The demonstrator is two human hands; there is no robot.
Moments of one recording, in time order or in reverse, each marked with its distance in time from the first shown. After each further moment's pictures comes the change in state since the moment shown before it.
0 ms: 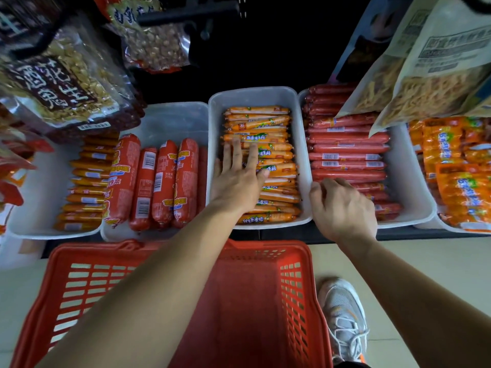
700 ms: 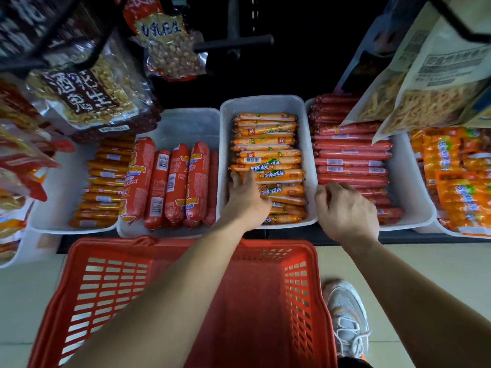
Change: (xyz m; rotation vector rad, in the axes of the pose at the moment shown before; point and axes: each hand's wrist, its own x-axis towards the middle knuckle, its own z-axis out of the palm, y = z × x) left_hand -0.042 0.003 -0.008 -0.582 -0.128 -0.196; right_hand -0.002 -0.004 -0.004 0.038 -0.010 0.030
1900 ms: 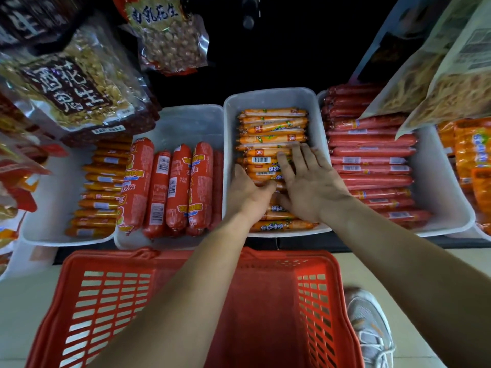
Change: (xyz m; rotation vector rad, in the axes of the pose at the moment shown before) left_hand 0.032 -0.009 0.002 -0.402 0.184 -0.071; right_hand 0.055 -0.070 0.023 -0.532 -0.366 -0.519
